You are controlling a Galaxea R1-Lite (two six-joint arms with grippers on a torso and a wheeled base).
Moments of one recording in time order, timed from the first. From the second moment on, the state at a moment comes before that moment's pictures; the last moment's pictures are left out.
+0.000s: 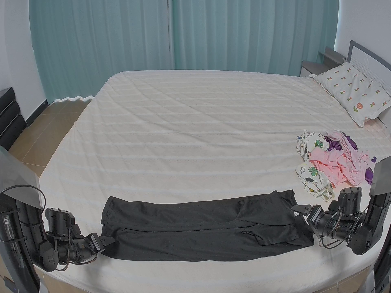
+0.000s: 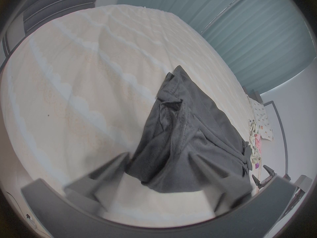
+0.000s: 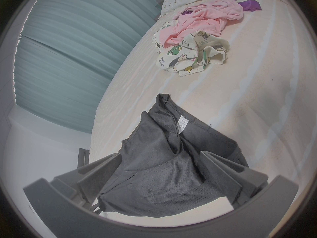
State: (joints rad) left arm -0.01 2.16 -0.02 -1.28 -0.23 -0.62; right arm 0.13 2.10 -0.11 -1.38 0.17 0.89
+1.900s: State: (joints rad) left arm -0.02 2.02 -0.19 -1.07 -0.21 -0.43; right arm 0.12 2.10 -0.10 -1.38 0.17 0.88
